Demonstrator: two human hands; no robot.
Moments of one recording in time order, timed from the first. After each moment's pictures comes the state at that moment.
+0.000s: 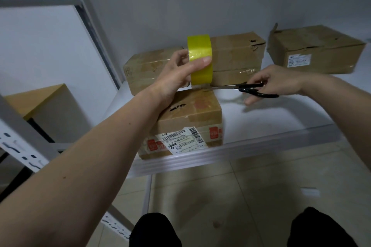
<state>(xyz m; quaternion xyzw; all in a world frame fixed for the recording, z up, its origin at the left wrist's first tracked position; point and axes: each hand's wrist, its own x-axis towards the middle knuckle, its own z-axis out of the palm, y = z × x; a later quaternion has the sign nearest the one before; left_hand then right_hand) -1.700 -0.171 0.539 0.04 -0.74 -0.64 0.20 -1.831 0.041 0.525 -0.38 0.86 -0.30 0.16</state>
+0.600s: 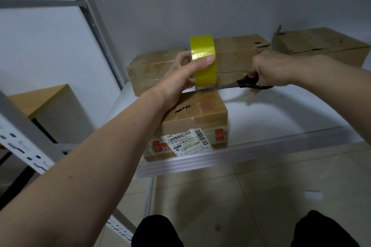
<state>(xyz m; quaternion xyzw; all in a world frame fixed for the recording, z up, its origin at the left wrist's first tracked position) -1.702 -0.177 0.540 0.03 -0.73 -0.66 0.18 -1.837 0.009 0.552 -0.42 0.91 -0.05 -0.01</state>
